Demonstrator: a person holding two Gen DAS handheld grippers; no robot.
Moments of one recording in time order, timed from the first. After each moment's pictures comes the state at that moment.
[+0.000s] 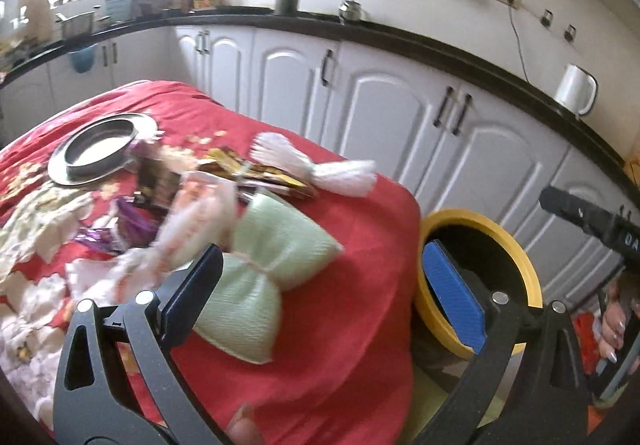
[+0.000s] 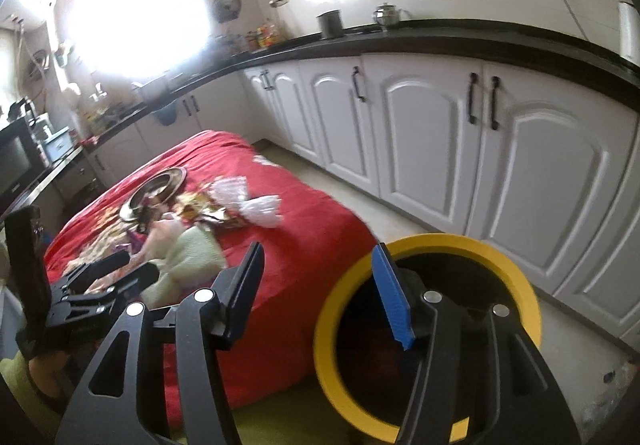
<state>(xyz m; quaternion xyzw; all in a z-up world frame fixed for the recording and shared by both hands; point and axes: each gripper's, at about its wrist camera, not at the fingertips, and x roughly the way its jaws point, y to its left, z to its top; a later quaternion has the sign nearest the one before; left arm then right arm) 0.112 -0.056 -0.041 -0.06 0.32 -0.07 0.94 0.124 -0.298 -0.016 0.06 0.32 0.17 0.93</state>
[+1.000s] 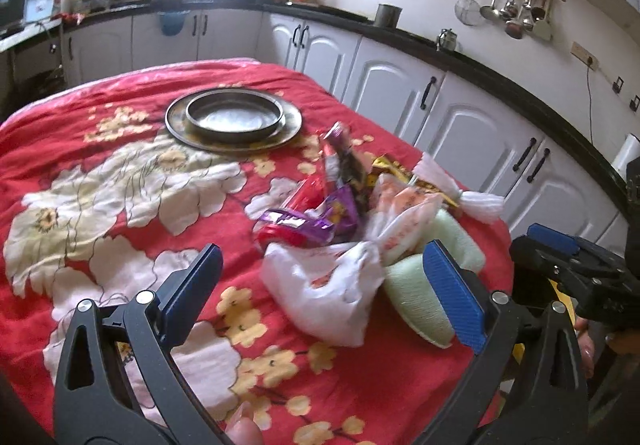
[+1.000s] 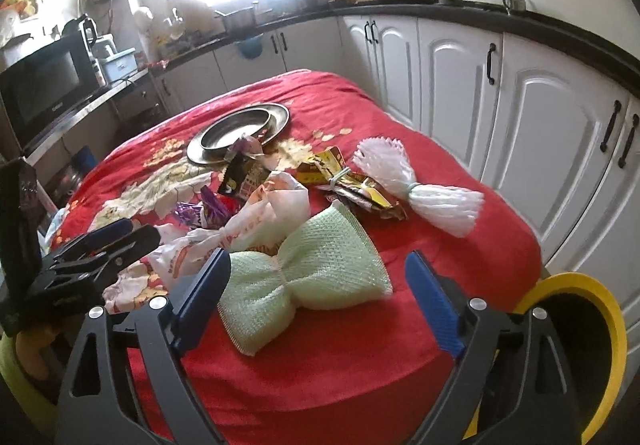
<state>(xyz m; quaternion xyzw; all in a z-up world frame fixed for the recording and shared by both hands) 0.087 0.078 -0.051 -0.14 0.32 0.04 0.94 0.174 -0.134 -0.047 -0.02 0.37 0.31 0.88</state>
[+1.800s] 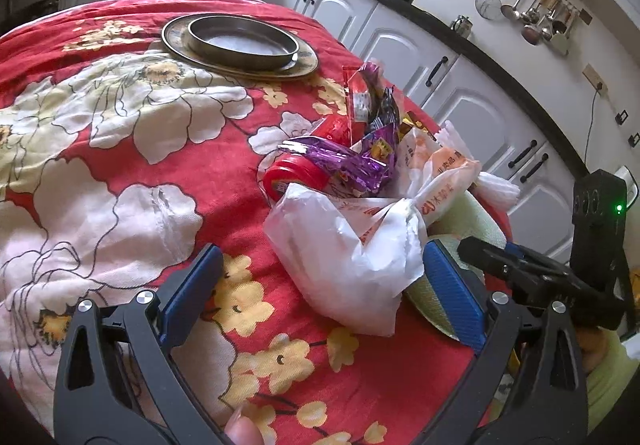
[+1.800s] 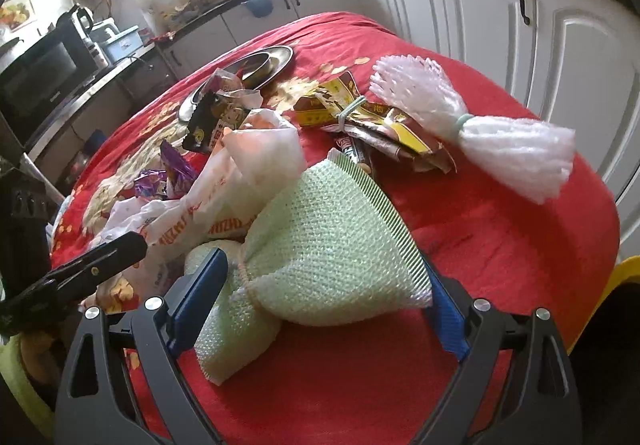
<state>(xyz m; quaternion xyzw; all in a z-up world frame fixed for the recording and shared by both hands) 0.101 0.101 -0.101 -0.22 0.37 0.01 0.90 0.212 -0.118 -0.111 0.01 0.45 0.36 0.82</state>
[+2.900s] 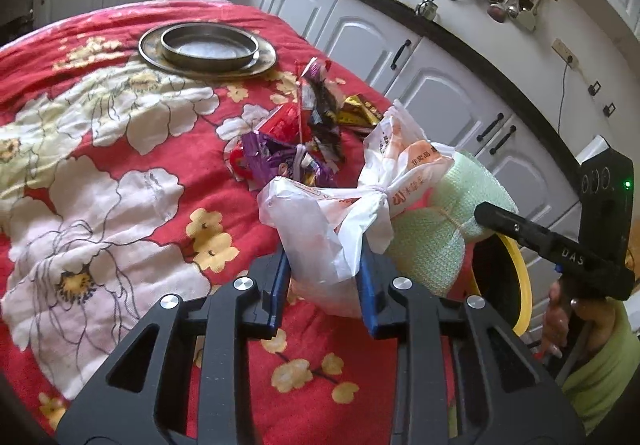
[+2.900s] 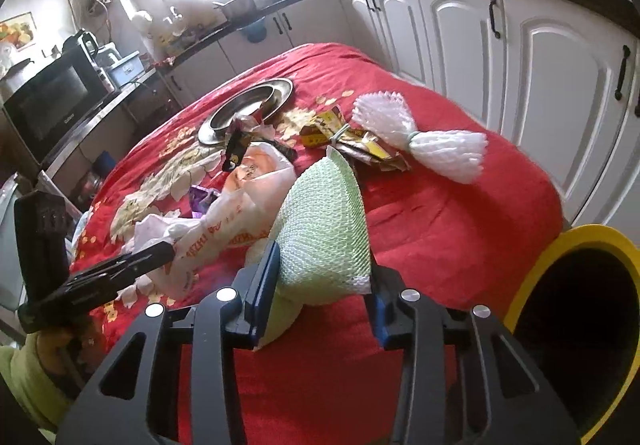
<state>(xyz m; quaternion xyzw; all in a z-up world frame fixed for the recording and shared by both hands) 0.068 0.080 -0.069 -0.19 0.38 -0.04 0.90 0.166 -0.168 -0.053 0.03 0.42 0.33 0.85</state>
